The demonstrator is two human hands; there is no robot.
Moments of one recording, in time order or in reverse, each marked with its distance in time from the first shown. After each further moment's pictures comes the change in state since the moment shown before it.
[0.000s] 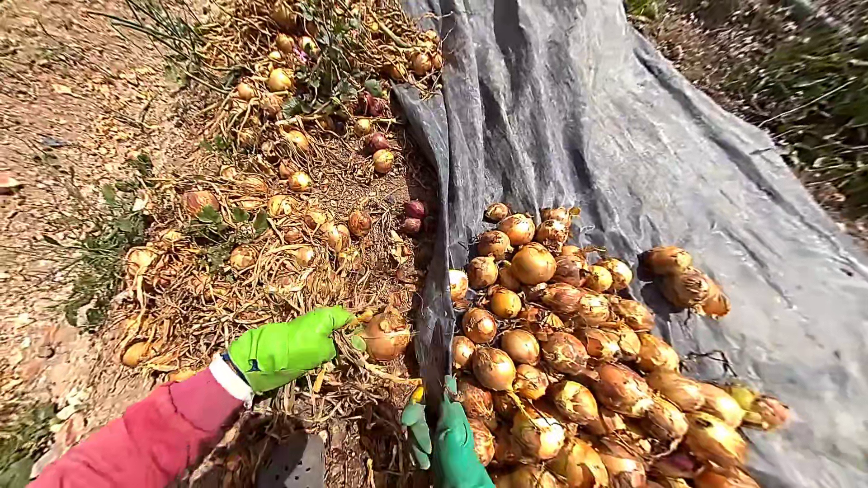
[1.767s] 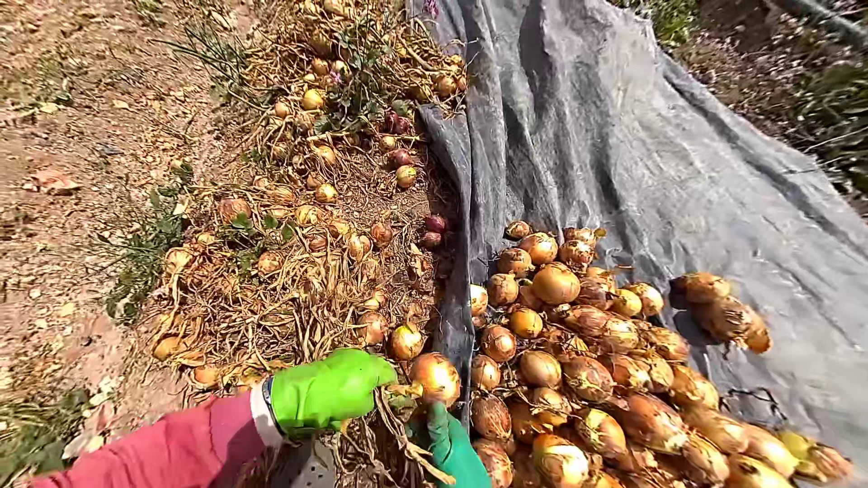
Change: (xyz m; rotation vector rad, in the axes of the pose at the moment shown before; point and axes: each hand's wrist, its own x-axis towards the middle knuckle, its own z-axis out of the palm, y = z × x) left_hand 0.002 0.030 0.039 0.645 -0.293 -0.028; right_hand 0.008 0.025 -0.015 -0.569 -0.093 -0.143
